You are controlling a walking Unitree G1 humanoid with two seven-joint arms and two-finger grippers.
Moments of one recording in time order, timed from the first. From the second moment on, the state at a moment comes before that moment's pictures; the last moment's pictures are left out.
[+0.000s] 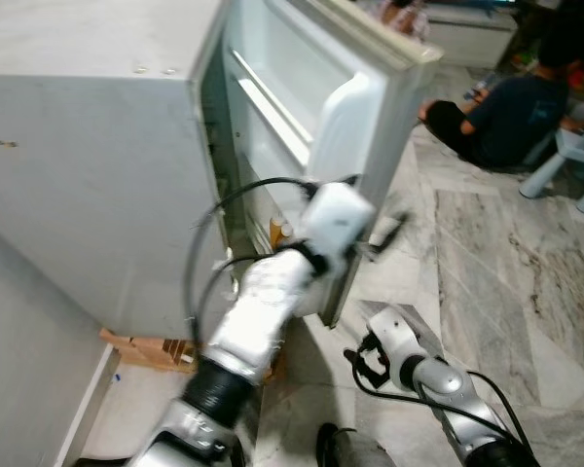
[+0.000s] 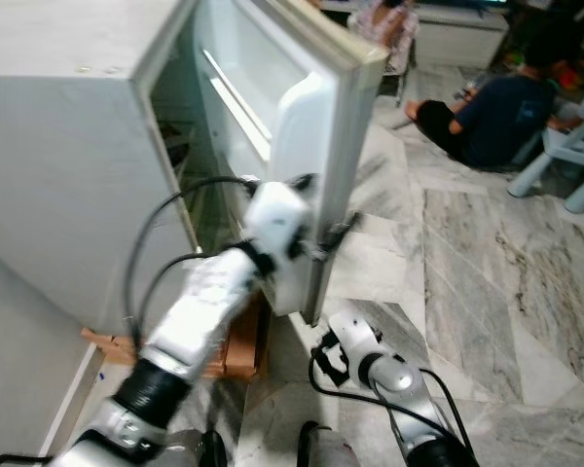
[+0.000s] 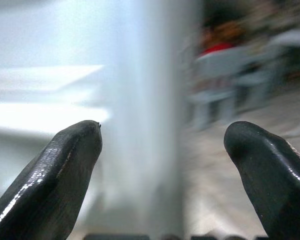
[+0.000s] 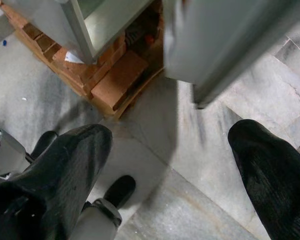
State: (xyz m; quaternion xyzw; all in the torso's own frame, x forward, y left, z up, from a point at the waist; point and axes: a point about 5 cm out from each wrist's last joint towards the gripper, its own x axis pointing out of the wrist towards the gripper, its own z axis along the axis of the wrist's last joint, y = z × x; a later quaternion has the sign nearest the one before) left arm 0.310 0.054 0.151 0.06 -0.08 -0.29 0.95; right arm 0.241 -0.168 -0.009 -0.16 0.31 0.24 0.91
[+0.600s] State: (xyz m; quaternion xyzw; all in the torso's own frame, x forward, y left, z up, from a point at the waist) left arm 0.299 0.080 0.137 0.05 -0.07 -0.24 0.97; right arm 0.249 -0.156 -0.003 -0.16 0.28 0.26 0.91
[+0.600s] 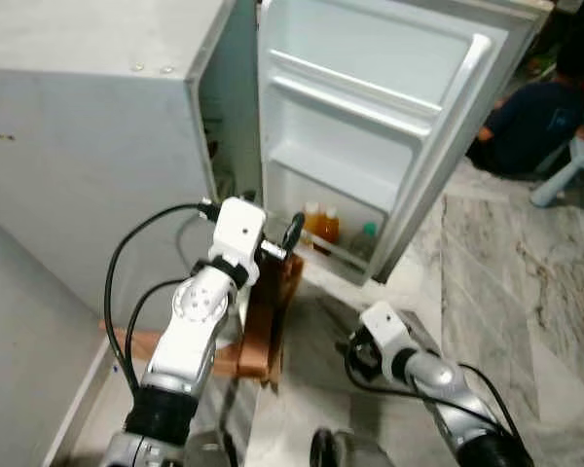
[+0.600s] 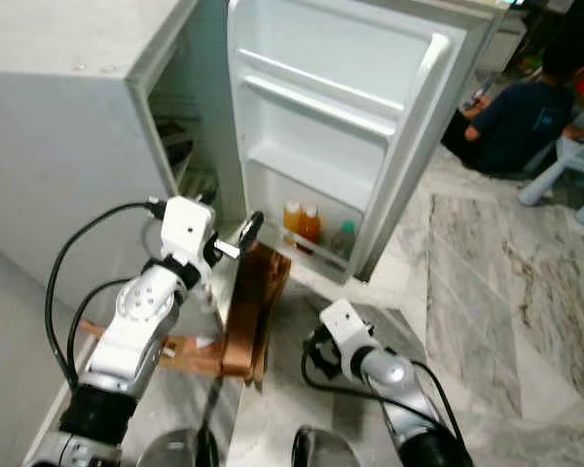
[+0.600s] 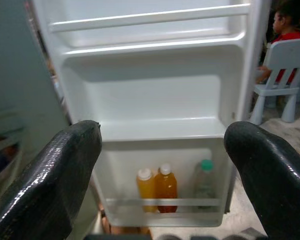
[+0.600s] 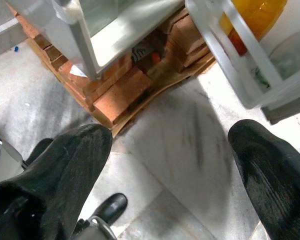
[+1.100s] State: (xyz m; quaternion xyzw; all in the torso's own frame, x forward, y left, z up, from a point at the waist) left arm 0.287 0.085 0.122 0.06 -0.05 -0.23 0.97; right arm 0.244 -0.161 -0.005 -0.17 0.28 0.26 0.91
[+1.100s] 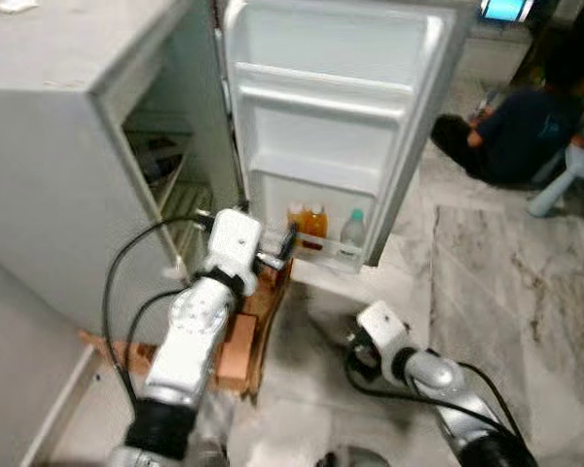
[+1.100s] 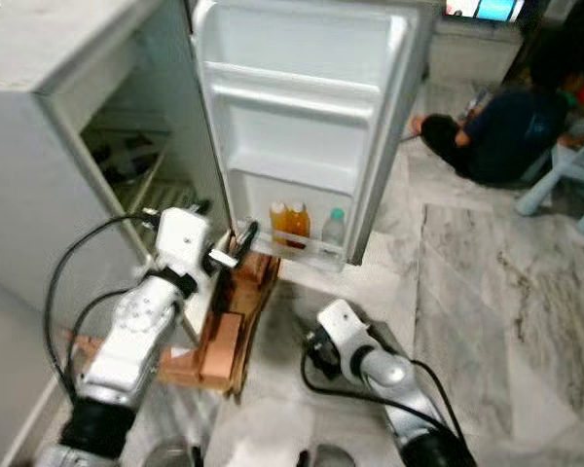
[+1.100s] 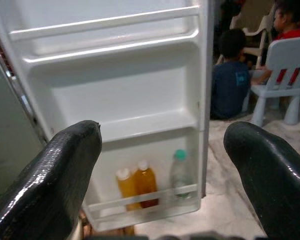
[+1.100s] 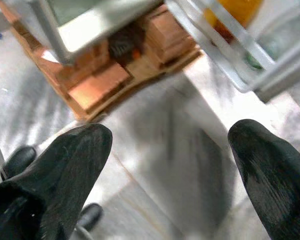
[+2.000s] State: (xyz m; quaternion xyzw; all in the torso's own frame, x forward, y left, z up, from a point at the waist) left arm 0.263 0.142 0.076 0.08 0.05 -0.03 0.99; right arm 0.262 -0.157 0.016 -0.15 0.23 0.25 0.93
